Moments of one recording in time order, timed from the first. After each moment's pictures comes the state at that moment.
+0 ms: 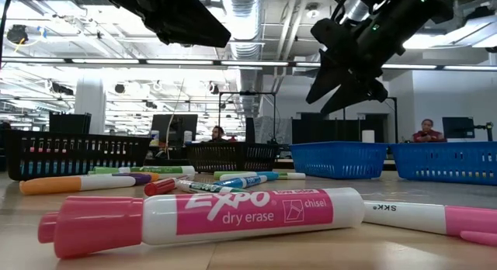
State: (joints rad) left arm -0.41 1.42 0.78 0.19 -0.65 -0.06; right arm 0.13 1.39 0.78 -0.23 0.42 0.75
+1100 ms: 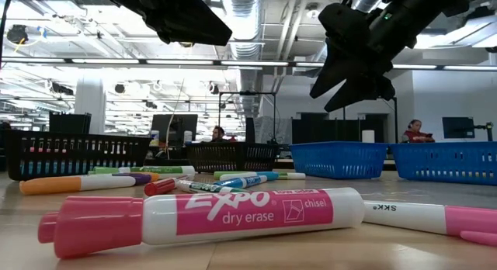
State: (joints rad) left arm -0.41 1.42 0.78 0.20 -0.65 -0.06; right arm 0.22 1.39 0.78 -0.23 0.42 0.81
